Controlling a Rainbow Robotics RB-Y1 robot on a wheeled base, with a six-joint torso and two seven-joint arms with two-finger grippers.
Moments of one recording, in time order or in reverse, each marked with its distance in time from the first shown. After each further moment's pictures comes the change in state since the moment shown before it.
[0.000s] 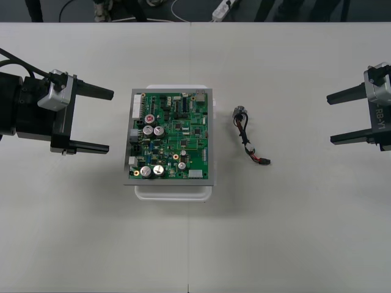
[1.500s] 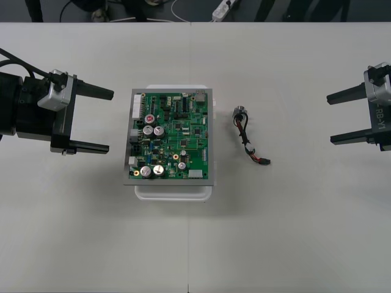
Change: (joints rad) right arm 0.000 0.000 0.000 0.000 0.000 0.000 0.000; left arm 0.000 0.000 0.000 0.000 0.000 0.000 0.000
